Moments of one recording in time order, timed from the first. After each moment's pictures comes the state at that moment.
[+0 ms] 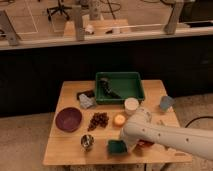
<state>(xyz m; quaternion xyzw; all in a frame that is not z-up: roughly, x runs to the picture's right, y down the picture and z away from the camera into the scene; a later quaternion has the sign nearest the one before) 0.105 0.290 0.768 -0.28 -0.15 -0.26 0.91</state>
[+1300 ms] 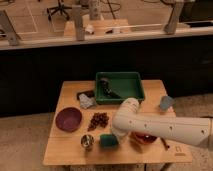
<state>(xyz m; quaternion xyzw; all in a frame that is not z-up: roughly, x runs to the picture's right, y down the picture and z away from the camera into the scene) 0.053 0.265 0.778 -0.28 -0.16 -0.29 0.90</state>
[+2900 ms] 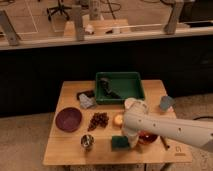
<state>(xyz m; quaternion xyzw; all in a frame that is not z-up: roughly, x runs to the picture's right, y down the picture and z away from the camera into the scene) 0.118 0.271 0.795 -0.32 -0.12 -0.26 0.90</state>
